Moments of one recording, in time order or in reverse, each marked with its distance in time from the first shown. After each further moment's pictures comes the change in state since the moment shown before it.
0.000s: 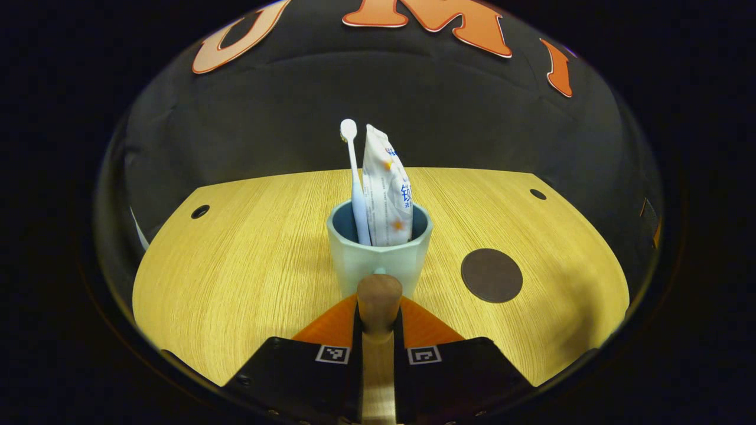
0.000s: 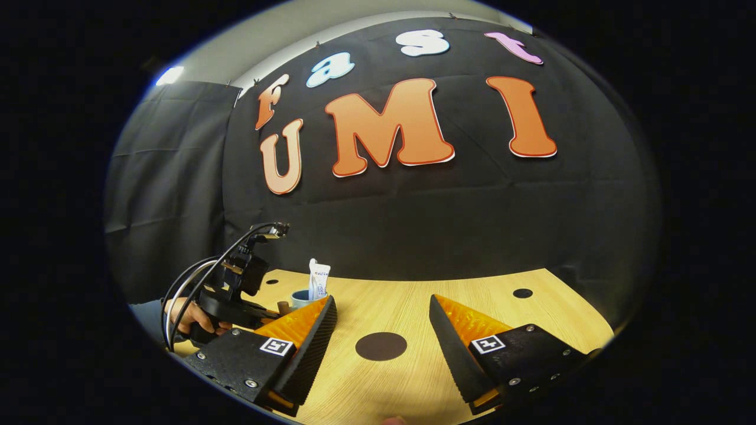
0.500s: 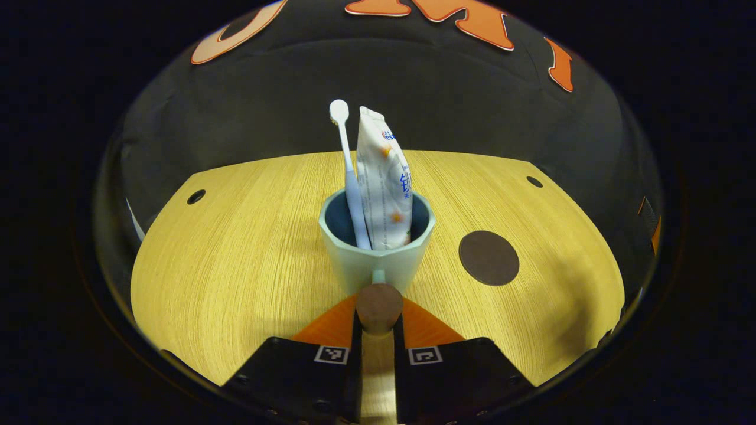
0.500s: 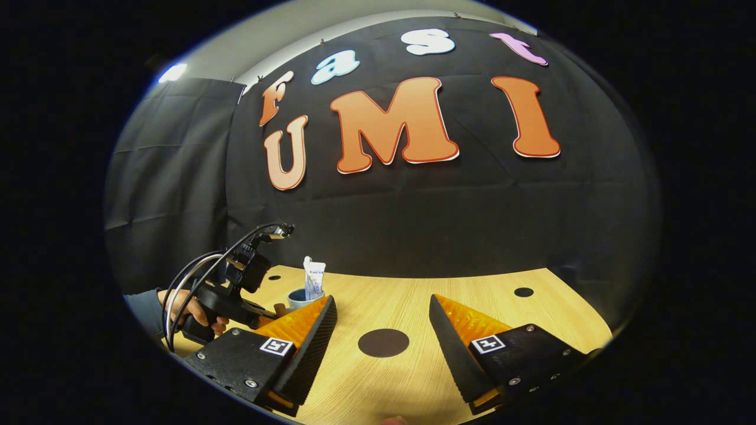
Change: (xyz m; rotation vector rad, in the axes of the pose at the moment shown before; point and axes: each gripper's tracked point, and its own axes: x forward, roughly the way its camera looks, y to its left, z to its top) left arm -0.007 -0.003 -0.027 -0.011 0.101 -0.031; right arm -0.008 0.006 0.000 -0.019 0.009 0.008
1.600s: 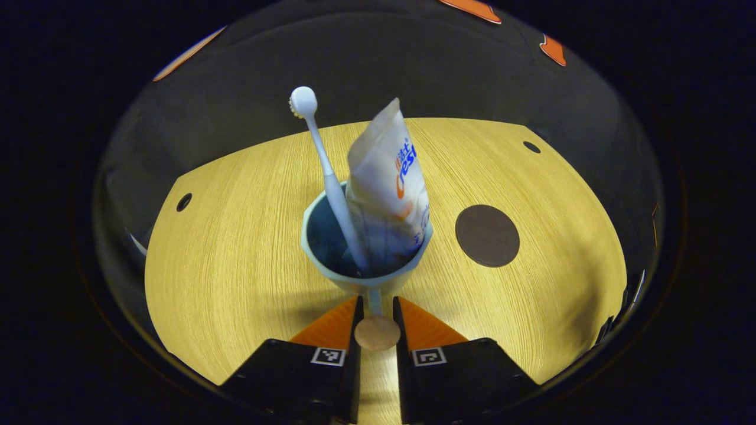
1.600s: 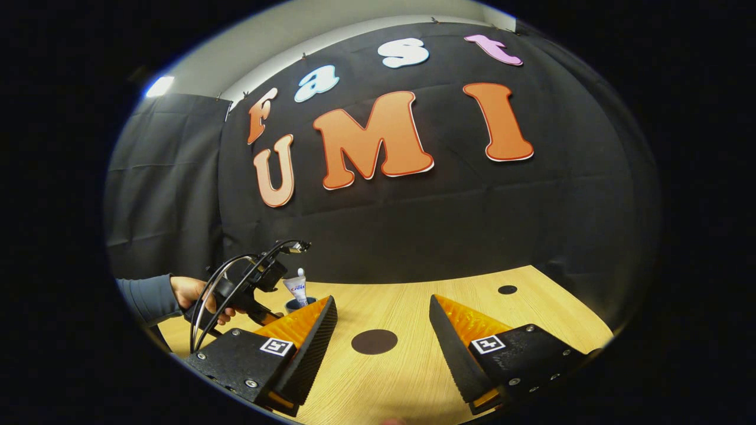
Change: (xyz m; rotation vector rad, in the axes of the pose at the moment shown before) left arm -0.009 0.002 0.002 0.103 0.182 -0.001; right arm -0.034 -0.029 0.008 0.081 -0.044 -0.049
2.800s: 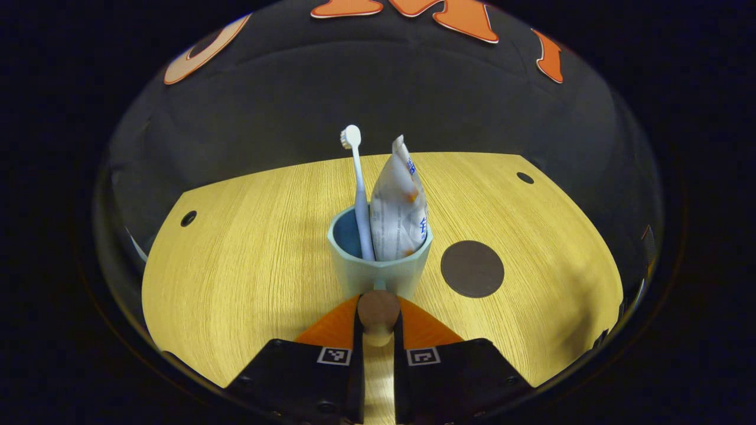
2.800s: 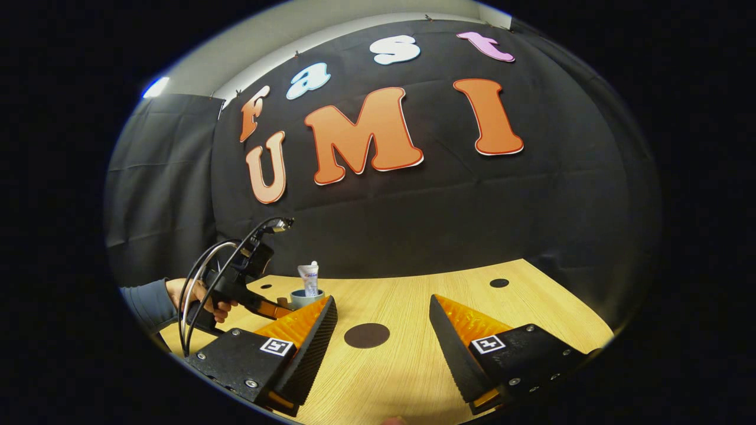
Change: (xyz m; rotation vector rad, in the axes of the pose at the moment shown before) left arm -0.027 0.004 0.022 -0.012 -0.201 0.007; right arm -0.010 -0.010 -0.009 -0.003 0.022 -0.031
